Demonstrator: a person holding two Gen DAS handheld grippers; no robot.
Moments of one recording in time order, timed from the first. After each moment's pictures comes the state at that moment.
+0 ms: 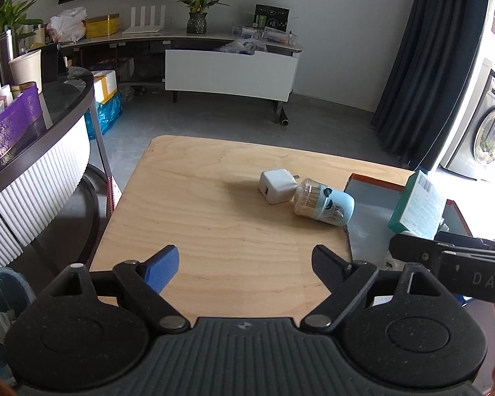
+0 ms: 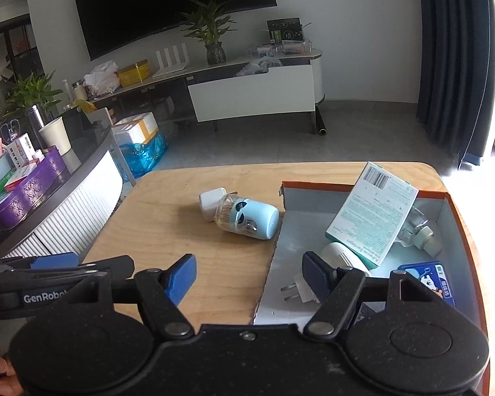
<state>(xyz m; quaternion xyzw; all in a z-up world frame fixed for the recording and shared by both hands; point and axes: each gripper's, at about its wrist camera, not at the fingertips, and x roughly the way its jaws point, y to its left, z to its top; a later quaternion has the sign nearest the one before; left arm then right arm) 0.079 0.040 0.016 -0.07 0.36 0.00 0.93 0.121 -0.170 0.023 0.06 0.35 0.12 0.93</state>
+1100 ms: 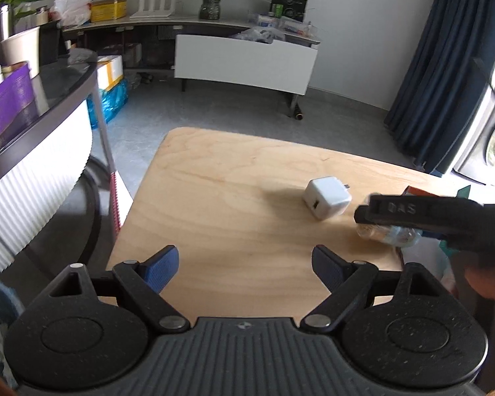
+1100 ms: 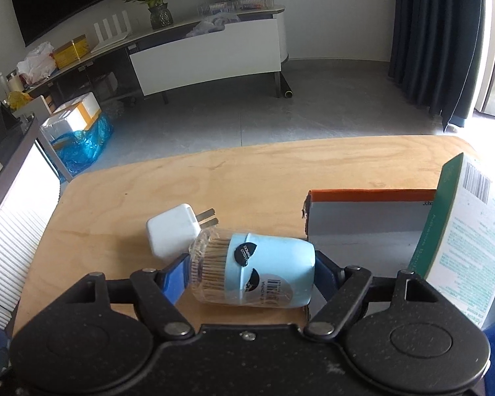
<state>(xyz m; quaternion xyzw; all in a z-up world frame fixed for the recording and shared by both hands) 0.128 0.076 -0.010 -0.08 0.38 0.00 0.92 0.255 -0.112 -0.043 0.08 0.41 0.03 0.91</state>
